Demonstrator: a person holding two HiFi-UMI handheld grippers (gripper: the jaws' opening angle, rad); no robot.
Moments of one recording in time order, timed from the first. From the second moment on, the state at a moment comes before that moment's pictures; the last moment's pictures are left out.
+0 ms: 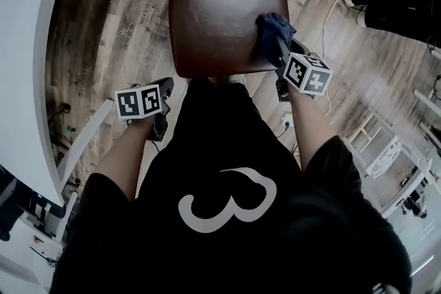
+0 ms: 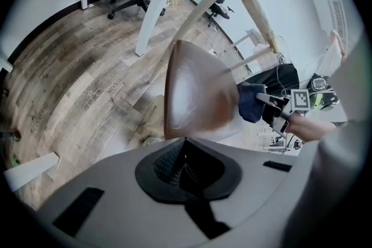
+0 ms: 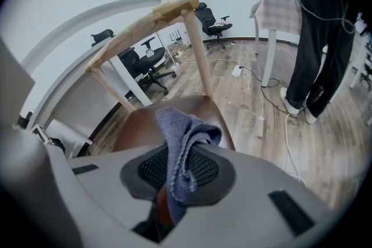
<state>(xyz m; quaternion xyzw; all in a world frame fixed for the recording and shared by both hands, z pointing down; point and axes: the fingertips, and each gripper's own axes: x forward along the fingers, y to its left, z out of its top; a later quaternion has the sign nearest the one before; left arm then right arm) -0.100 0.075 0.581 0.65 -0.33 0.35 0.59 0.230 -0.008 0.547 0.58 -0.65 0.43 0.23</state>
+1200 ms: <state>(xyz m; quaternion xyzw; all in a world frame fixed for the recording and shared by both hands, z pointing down) -0.201 0.110 0.605 0.60 -0.39 0.30 0.63 -0.044 0.019 0.575 0.37 -0.73 0.54 0.22</state>
